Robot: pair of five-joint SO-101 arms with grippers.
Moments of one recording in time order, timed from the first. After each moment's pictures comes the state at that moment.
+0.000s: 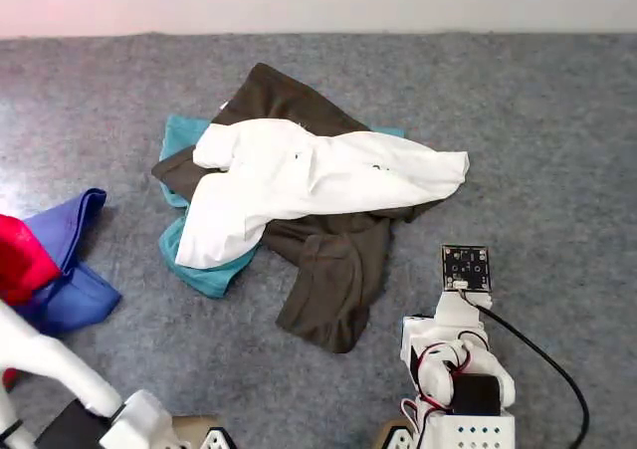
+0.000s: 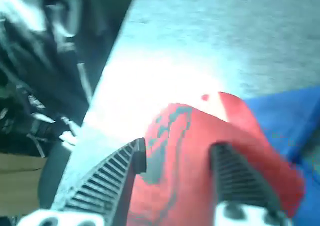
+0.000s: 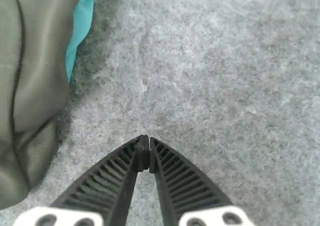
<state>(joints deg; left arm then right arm) -52.1 -17.9 3.5 70.3 -35.0 -2.2 -103.5 95.6 74.4 -3.0</state>
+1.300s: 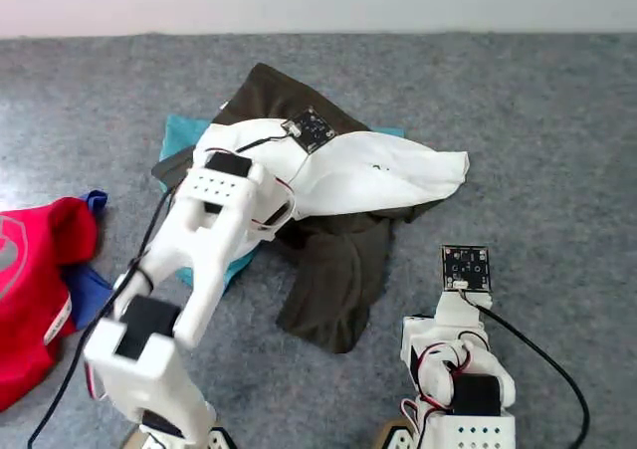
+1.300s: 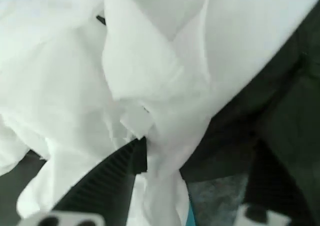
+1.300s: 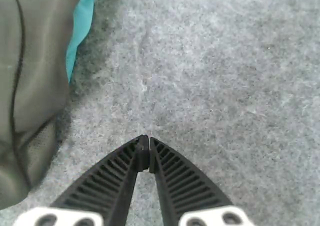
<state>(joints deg) 12.3 16.7 10.2 61.3 -24.9 -2.2 -103.5 95.6 74.4 -3.0</state>
